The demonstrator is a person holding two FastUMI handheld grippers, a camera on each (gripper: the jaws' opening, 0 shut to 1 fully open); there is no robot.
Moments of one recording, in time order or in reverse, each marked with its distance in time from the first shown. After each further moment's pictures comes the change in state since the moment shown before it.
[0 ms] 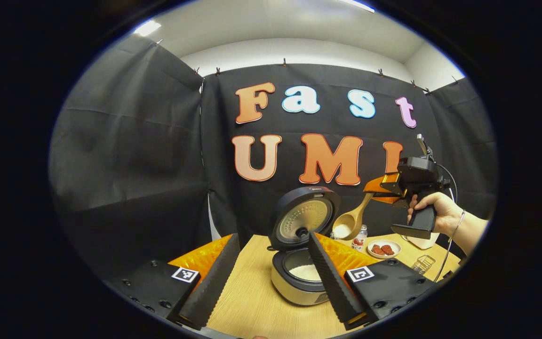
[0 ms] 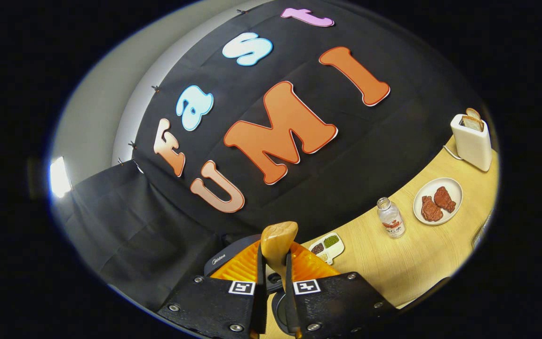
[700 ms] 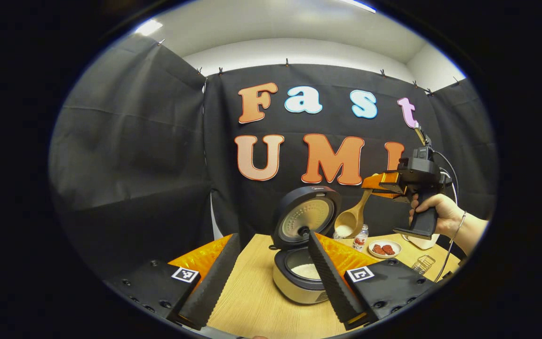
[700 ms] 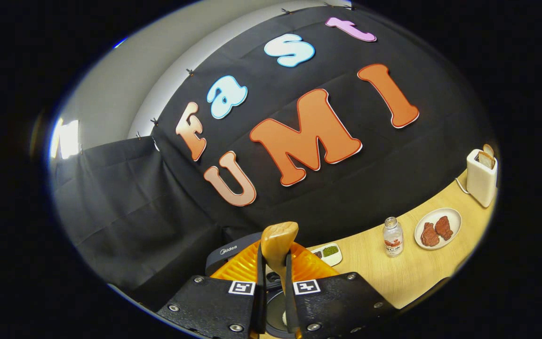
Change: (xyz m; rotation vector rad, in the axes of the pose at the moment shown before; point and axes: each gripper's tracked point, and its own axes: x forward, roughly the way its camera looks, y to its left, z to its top) left arm -0.007 0.003 0.000 0.005 0.005 0.011; right arm -0.010 0.027 -0.002 -0.197 -0.019 0.073
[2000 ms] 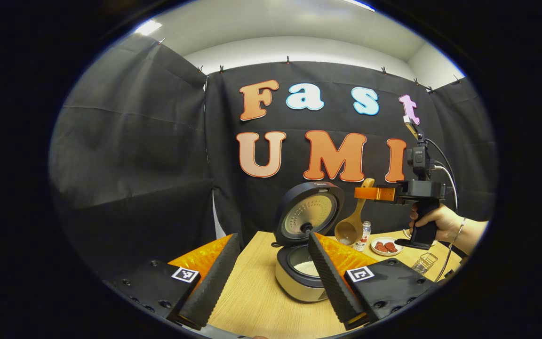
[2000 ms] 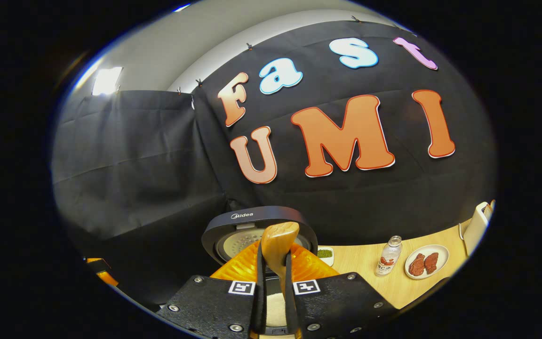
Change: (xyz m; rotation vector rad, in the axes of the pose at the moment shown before) left arm 0.000 0.004 -0.009 0.003 0.018 0.011; right arm -0.005 0.020 -0.039 -0.337 0.063 0.111
